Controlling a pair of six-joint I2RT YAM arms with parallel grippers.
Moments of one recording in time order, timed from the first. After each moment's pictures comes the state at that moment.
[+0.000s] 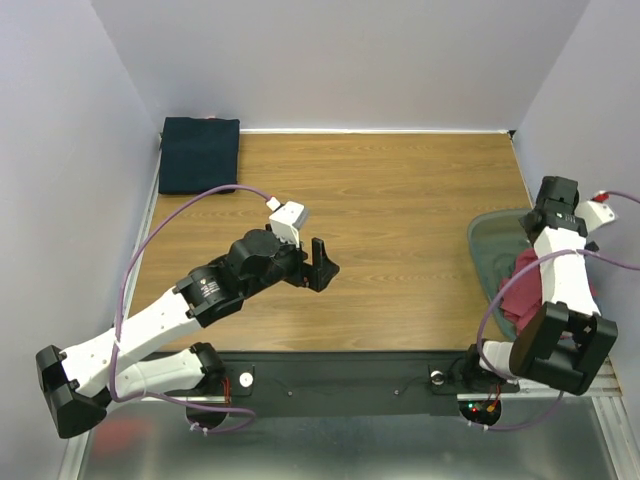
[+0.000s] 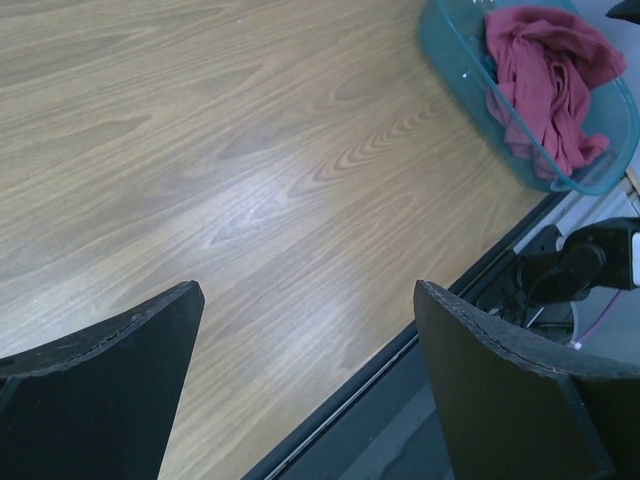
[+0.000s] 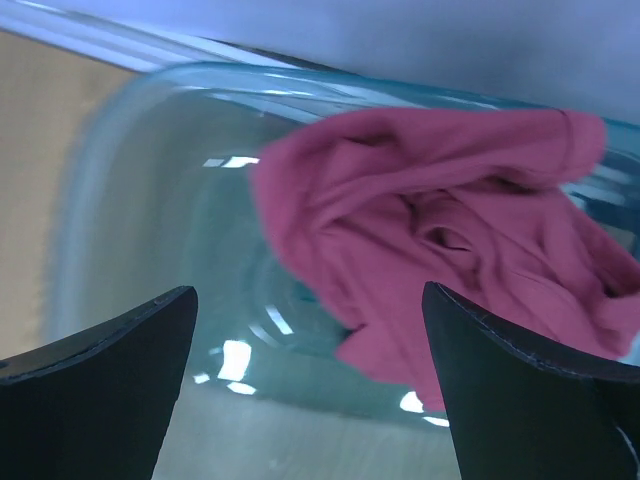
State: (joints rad) left arm -0.95 0.89 0.85 -0.34 -0.10 -0.49; right arm -0.33 1.26 1.05 -0.67 0.61 0.73
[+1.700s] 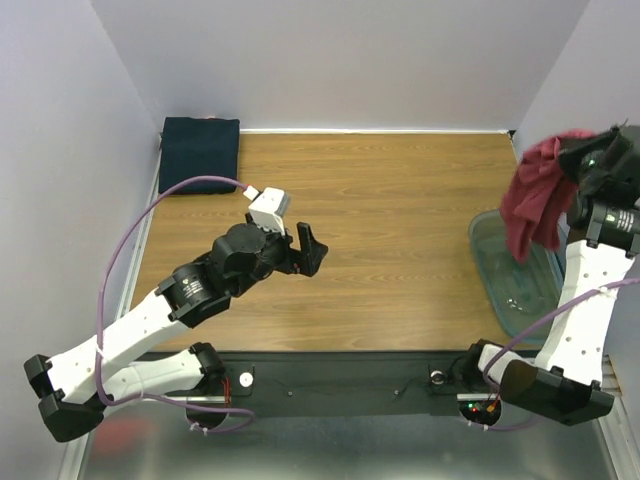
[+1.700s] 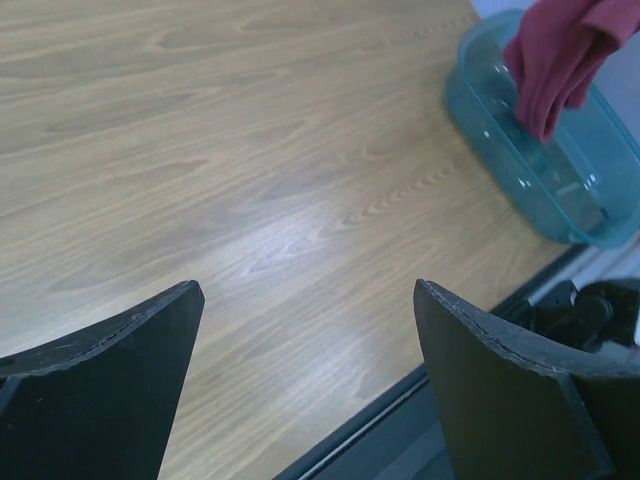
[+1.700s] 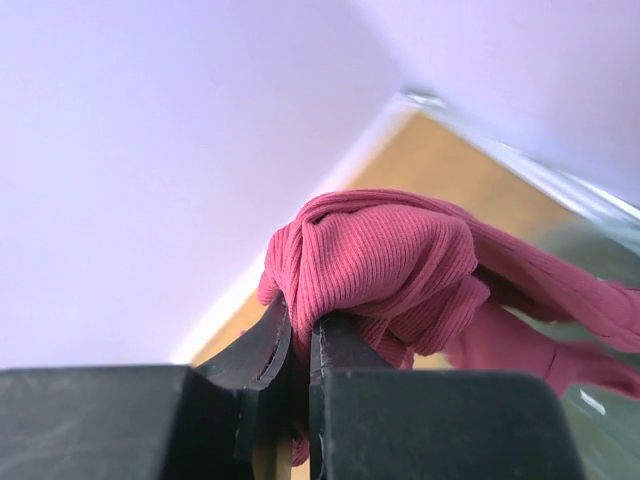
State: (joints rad) left arm -0.95 0.86 0.94 -0.41 -0.23 -0.48; right arm -0.40 1.09 1.45 -0.59 0.08 0.70
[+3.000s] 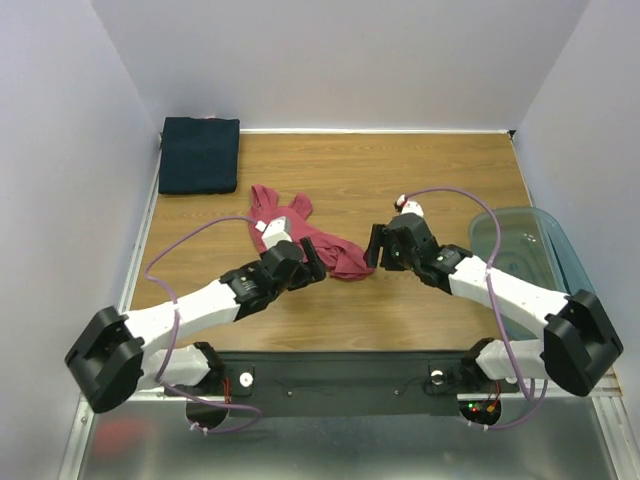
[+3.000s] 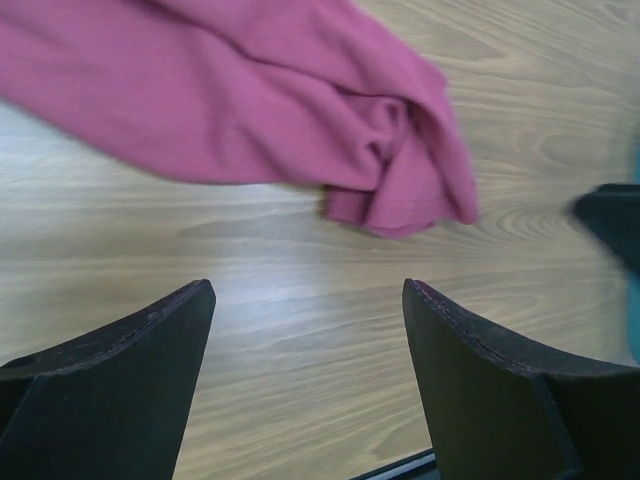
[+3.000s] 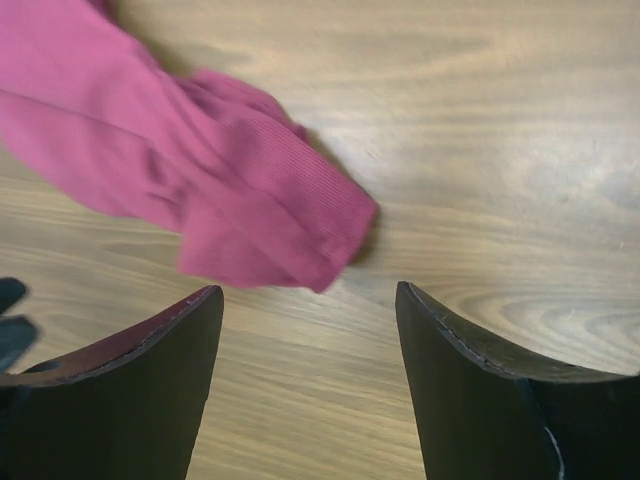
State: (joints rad) left arm -0.86 1.11 0.59 -0.15 -0.32 -0.95; right arm 0.68 1.25 0.79 -0.25 0.20 0.63
